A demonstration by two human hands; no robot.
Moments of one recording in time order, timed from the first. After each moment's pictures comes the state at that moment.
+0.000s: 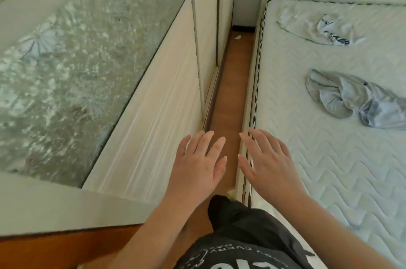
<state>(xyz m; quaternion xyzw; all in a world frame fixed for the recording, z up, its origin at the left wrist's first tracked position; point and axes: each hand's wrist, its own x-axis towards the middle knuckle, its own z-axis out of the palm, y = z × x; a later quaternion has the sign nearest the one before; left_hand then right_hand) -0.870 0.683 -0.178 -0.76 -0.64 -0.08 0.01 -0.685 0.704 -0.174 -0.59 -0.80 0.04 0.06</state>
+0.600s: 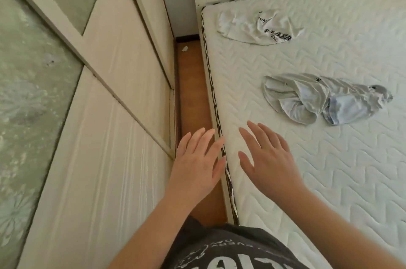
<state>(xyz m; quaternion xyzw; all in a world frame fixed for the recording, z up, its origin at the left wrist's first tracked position) -0.774 0.976 -0.188 -0.87 -0.49 -0.09 0.01 -0.588 0.936 -0.164 -0.71 -0.70 0.06 0.07</state>
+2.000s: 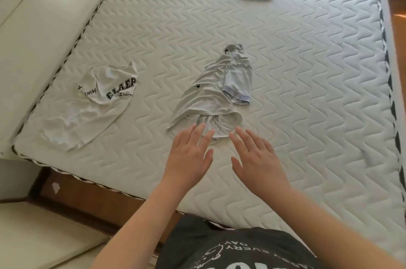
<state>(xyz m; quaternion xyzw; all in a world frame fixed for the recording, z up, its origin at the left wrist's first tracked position) -0.457 1.363 -0.240 -1.00 0.08 -0.01 -0.03 -0.440 1.168 -0.244 -0.97 -0.21 0.06 0.12</state>
